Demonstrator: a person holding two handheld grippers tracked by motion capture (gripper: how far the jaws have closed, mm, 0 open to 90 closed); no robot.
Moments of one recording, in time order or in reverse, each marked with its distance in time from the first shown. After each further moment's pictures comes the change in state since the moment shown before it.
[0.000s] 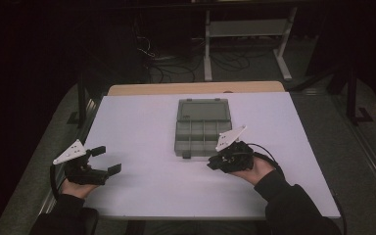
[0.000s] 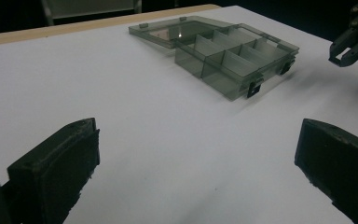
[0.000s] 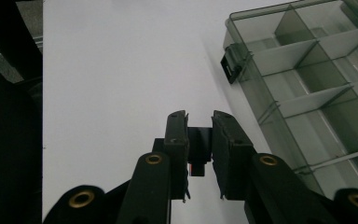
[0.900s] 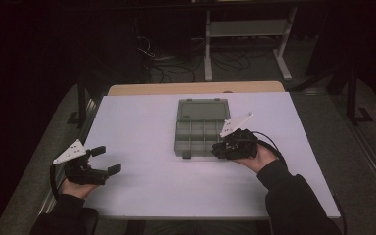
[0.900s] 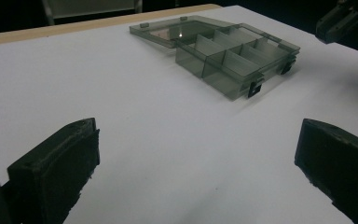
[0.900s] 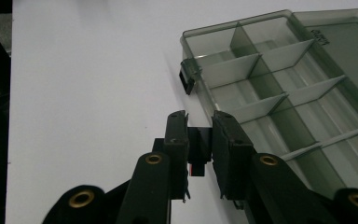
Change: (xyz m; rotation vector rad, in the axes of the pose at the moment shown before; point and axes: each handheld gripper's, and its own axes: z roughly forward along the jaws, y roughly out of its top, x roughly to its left) left arm 0.000 0.000 0.000 0.002 0.003 -0.001; right arm -0.028 0.007 -0.013 -0.037 -0.052 0.023
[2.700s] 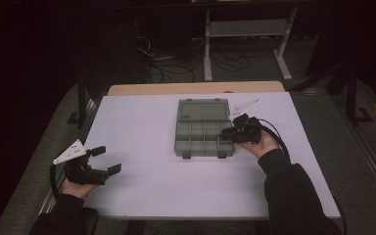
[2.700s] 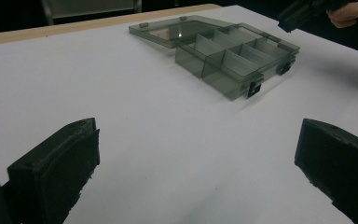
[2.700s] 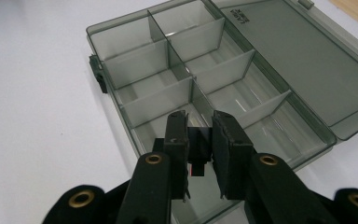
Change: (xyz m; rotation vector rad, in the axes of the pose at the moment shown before) left arm 0.000 0.000 0.000 0.000 -0.003 0.001; right arm -0.058 -0.015 0.007 0.000 -0.094 0.135
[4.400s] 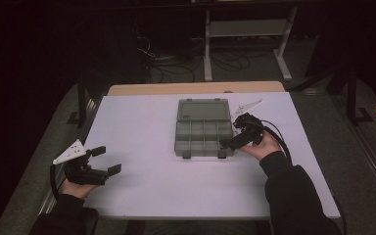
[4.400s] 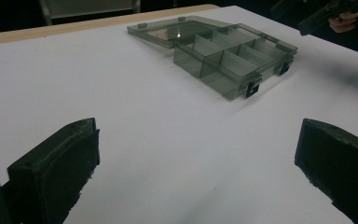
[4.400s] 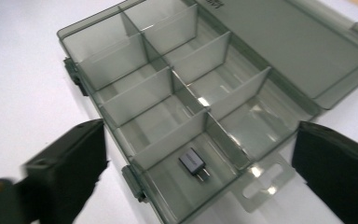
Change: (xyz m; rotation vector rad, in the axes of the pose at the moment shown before) left arm 0.000 0.000 0.000 0.000 -0.006 0.001; right arm -0.004 -0.008 0.000 0.005 -0.054 0.119
